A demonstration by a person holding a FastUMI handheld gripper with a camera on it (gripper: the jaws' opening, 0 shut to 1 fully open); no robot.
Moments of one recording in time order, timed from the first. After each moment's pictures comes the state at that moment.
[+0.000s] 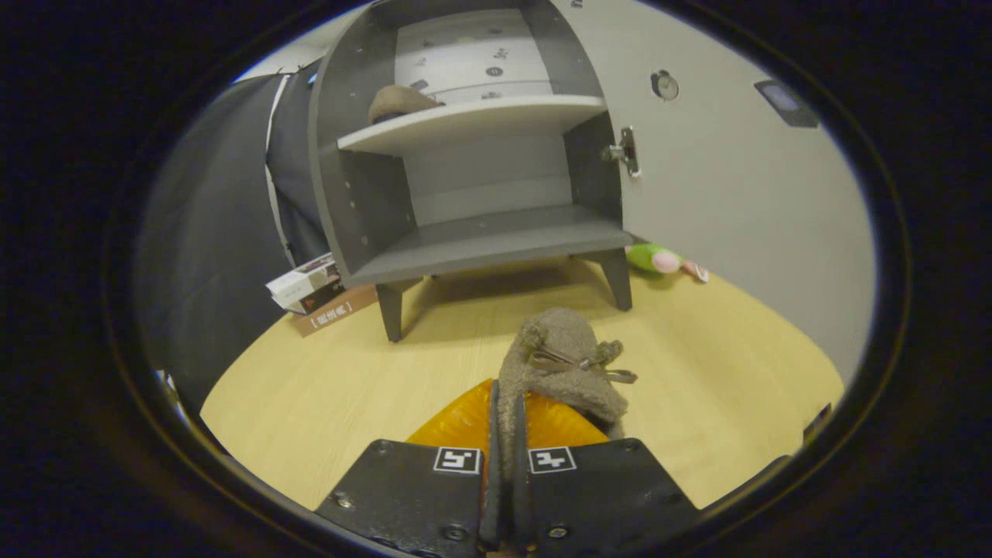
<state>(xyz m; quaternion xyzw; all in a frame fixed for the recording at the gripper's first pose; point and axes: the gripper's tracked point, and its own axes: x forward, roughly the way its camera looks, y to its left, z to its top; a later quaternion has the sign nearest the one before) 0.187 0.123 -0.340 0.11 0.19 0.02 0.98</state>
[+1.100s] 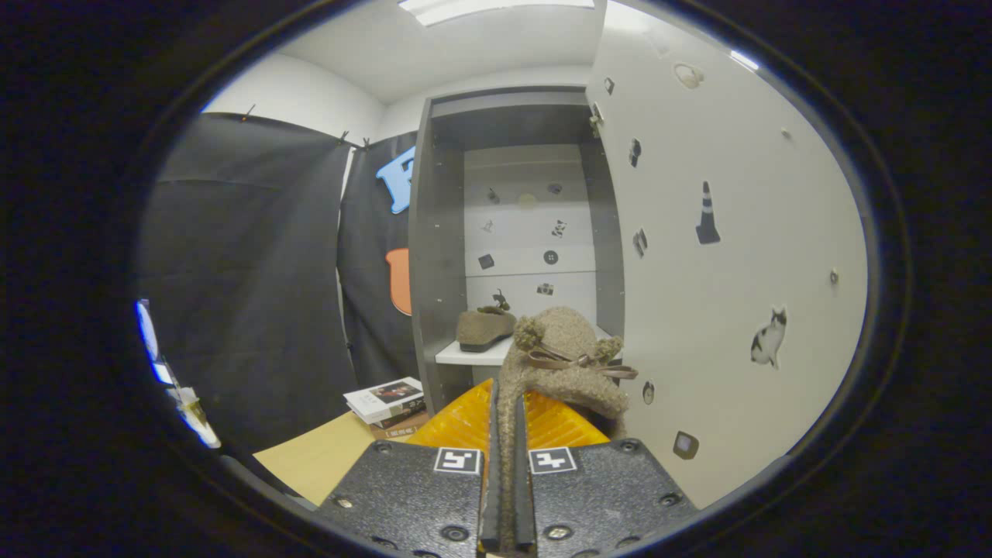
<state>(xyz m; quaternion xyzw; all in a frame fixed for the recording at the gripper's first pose) 0.107 0.117 -0.036 0.04 -0.01 0.07 1.00</state>
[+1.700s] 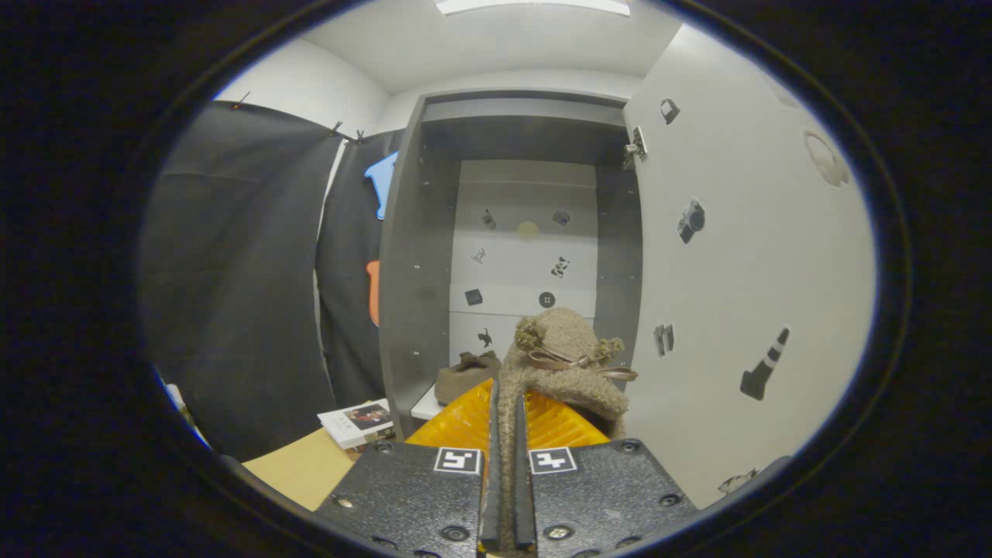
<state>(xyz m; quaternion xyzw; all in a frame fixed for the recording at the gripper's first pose) 0.206 0.114 0.070 0.00 0.00 0.03 1.00</state>
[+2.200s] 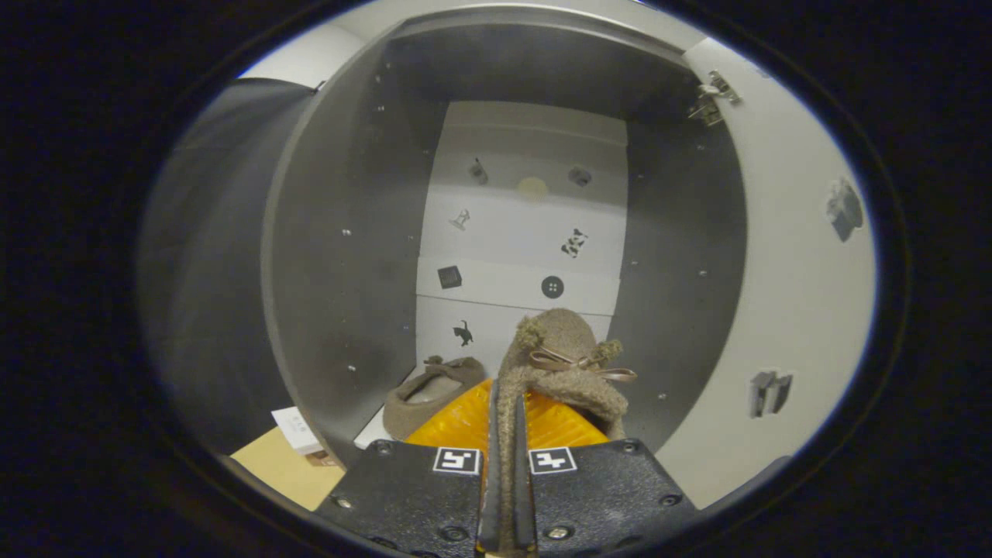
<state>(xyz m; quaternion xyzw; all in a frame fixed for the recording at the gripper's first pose) 0.380 0.116 0.049 -0.04 0.07 0.01 1.00</state>
